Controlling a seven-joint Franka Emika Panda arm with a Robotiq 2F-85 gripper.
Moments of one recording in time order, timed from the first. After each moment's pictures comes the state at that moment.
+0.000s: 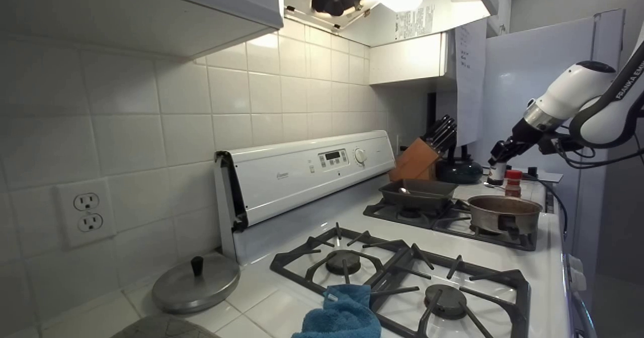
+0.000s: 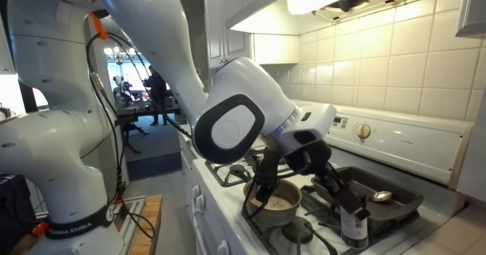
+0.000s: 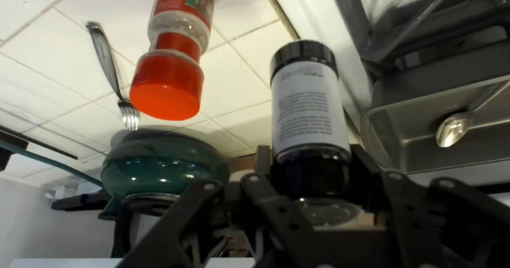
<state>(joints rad) -0.30 0.12 -0.26 -2.47 -0.64 3.37 0.47</state>
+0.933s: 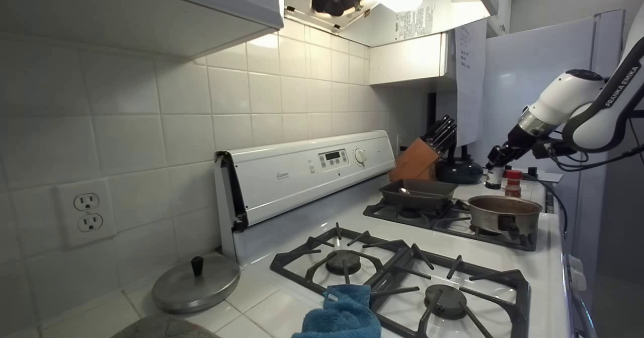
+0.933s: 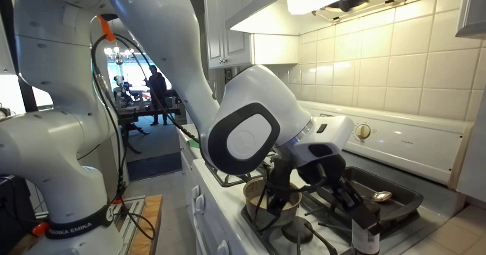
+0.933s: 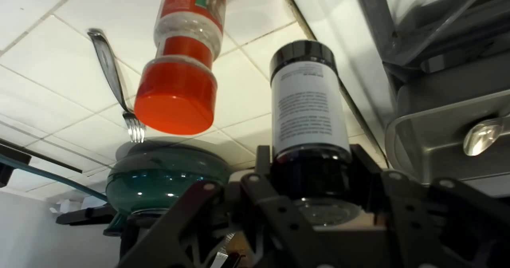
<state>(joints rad) -0.43 0.20 -0.14 -2.40 -0.69 3.35 0.52</state>
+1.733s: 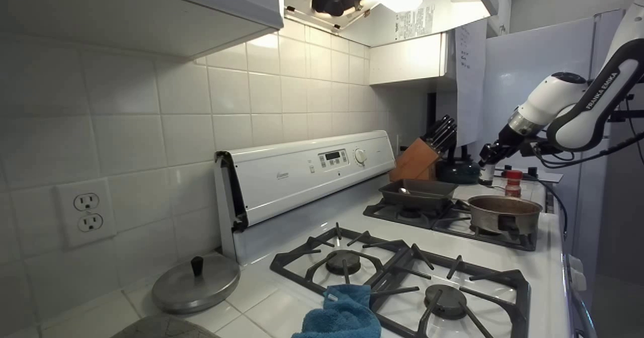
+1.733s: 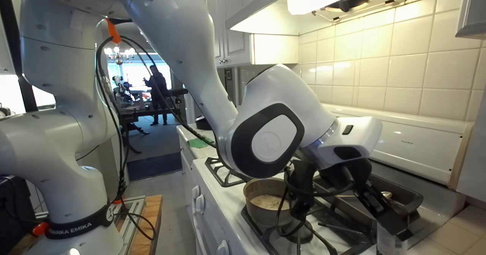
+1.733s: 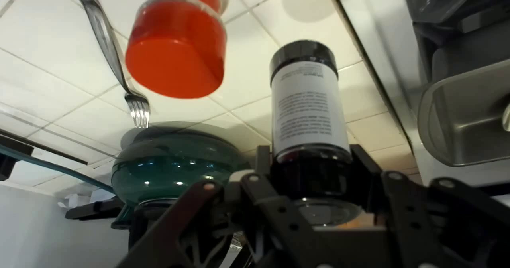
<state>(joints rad) -0.49 0.28 -0.08 -2.27 -0.67 3.32 0.55</state>
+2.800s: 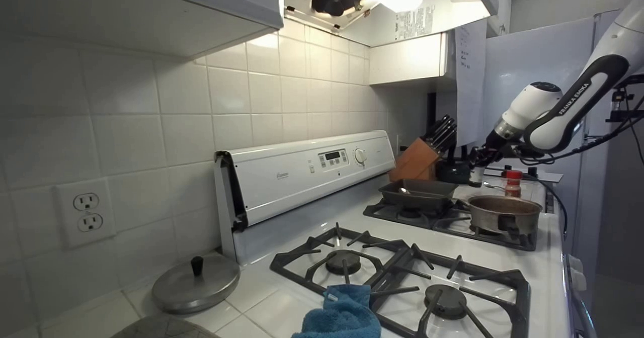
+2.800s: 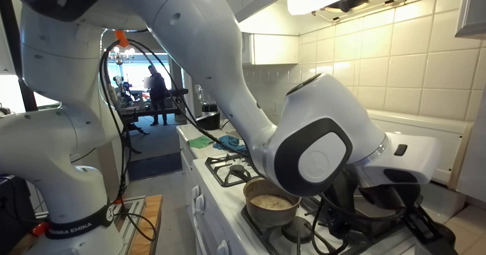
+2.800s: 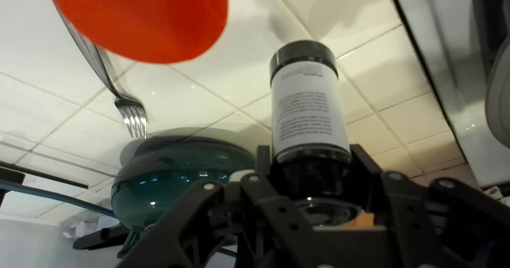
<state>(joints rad) -0.71 0.46 0.16 -2.04 -0.64 3.20 0.56</state>
